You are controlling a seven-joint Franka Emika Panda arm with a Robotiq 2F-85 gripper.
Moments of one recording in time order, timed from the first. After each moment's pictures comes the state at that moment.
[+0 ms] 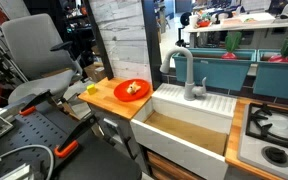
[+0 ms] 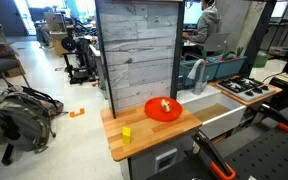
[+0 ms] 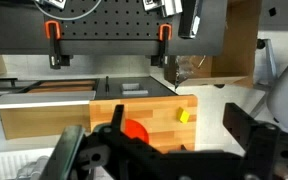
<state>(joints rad) 0.07 -0.48 -0.02 -2.49 0.15 1.91 -0.08</state>
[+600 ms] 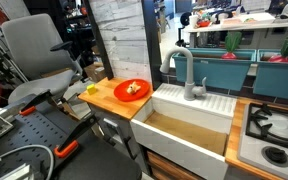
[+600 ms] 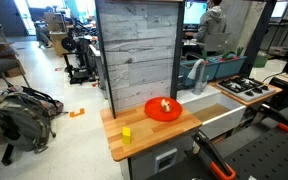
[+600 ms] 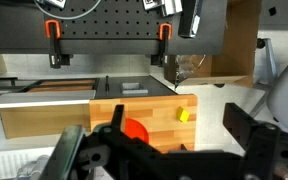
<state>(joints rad) 0.07 -0.48 -0.02 -2.49 0.15 1.91 -0.08</state>
